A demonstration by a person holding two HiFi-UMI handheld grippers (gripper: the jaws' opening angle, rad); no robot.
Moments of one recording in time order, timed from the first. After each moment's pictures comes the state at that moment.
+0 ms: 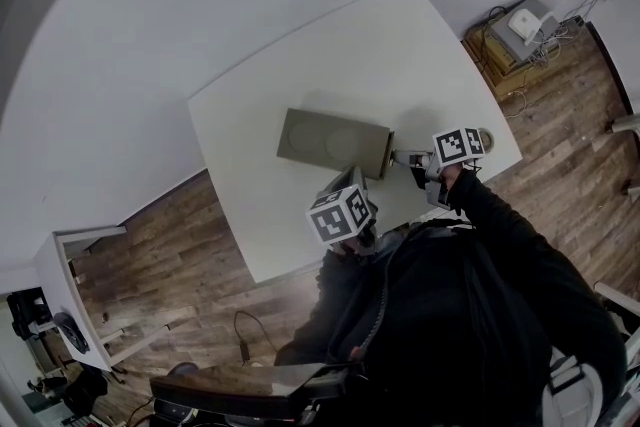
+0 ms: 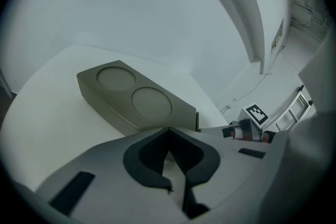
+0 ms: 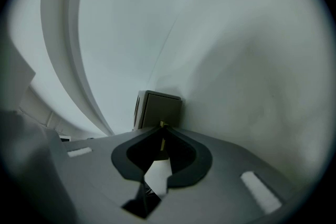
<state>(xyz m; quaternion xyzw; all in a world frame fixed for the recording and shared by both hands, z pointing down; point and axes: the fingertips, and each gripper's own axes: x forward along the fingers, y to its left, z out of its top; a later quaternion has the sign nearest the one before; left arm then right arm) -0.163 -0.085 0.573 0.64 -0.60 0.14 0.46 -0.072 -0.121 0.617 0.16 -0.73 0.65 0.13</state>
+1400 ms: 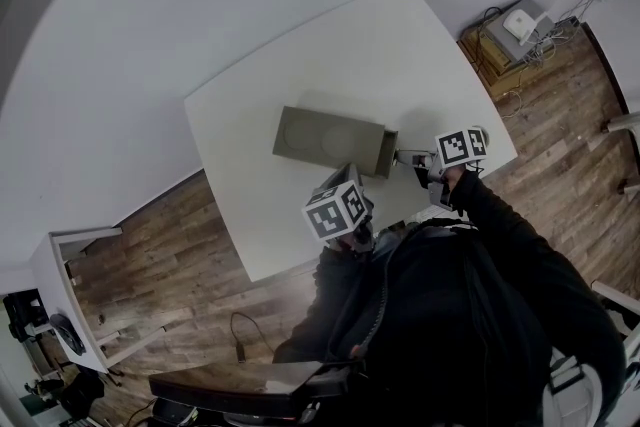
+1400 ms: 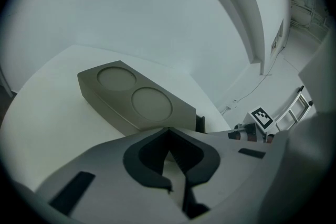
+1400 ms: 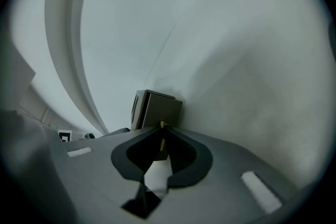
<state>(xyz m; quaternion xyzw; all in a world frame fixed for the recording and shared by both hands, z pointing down) -0.165 -0.086 0.573 0.64 -0.60 0.14 0.46 -0.055 -0.118 0.617 0.19 -0.74 0.63 0.14</state>
